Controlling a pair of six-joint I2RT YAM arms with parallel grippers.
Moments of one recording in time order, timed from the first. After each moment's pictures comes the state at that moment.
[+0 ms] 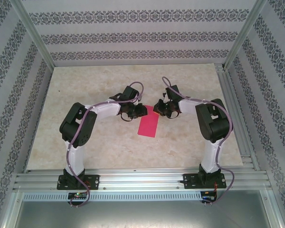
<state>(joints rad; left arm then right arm) -0.57 1.99 1.29 -0.28 0.45 -0.73 0.34 1.98 1.12 -0.17 -0.48 0.71</state>
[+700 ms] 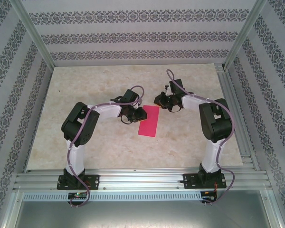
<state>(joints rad) -0.58 2.02 1.26 -0.28 0.47 -0.73 0.29 1.96 1.20 -0.16 -0.53 0.72</state>
